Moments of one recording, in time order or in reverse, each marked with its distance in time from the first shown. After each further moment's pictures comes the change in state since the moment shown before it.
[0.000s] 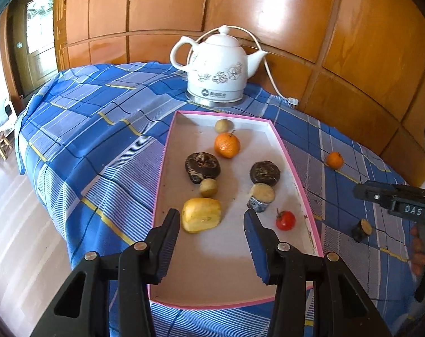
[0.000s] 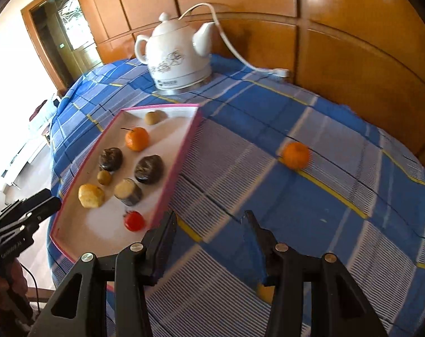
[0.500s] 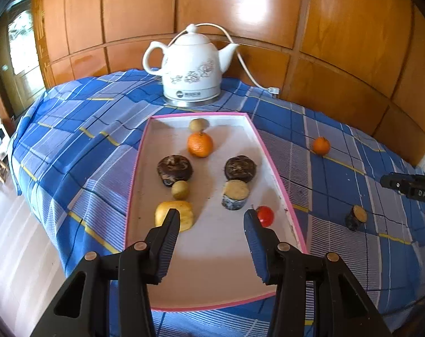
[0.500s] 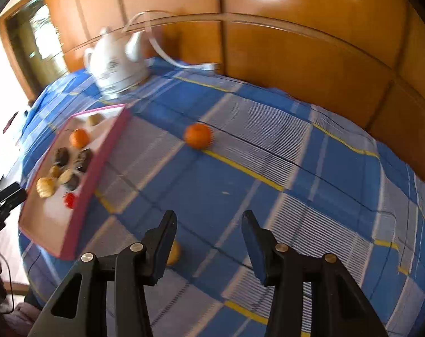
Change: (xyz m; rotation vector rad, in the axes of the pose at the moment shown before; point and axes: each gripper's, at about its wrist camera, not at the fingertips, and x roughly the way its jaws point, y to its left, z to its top) left arm 0.001 -0.038 0.001 0.117 0.007 -0.005; right arm -0.029 -0.098 -0.033 0.129 -0.011 -0.143
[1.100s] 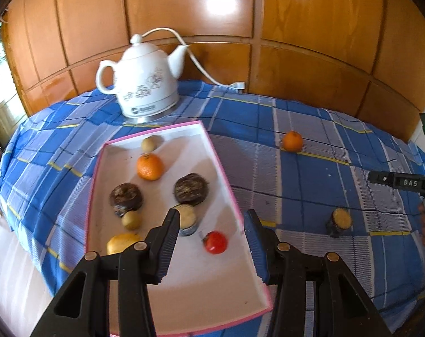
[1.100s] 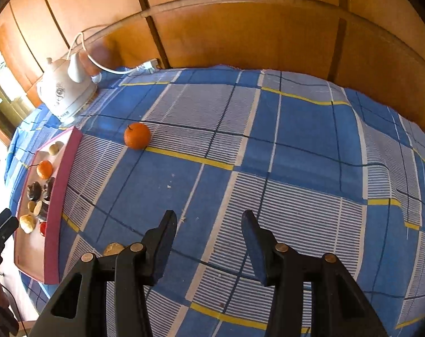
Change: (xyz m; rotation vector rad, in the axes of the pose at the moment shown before) left arm 0.022 -0.063 0.030 0.146 0.019 -0.043; right arm 0.018 -0.049 -0.007 0.215 0.049 -0.040
